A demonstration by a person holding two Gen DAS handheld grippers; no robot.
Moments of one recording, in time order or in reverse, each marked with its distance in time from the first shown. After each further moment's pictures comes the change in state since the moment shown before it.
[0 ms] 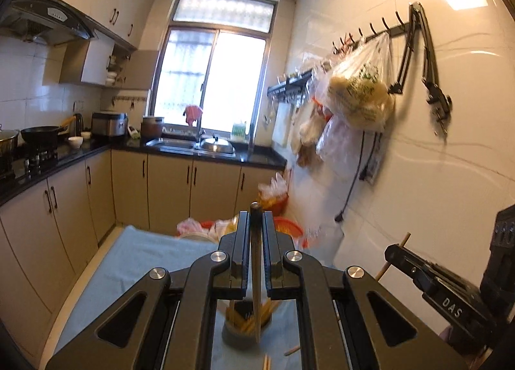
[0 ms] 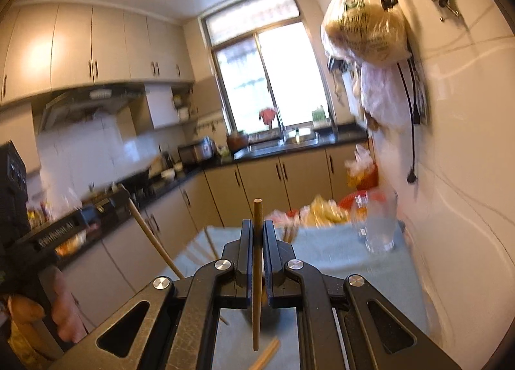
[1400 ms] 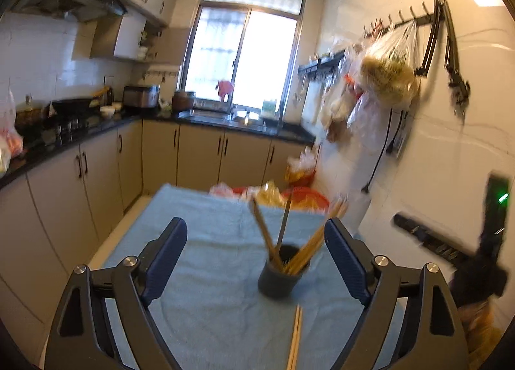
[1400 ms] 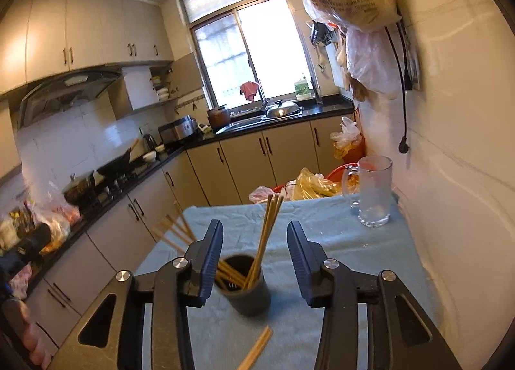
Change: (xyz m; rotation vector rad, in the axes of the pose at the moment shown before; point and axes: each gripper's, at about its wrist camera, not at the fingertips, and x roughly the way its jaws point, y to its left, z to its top) left arm -0.060 0.050 -0.075 -0.064 0.143 0.113; right arm 0.028 -0.004 -0.027 0.017 0.153 -0.083
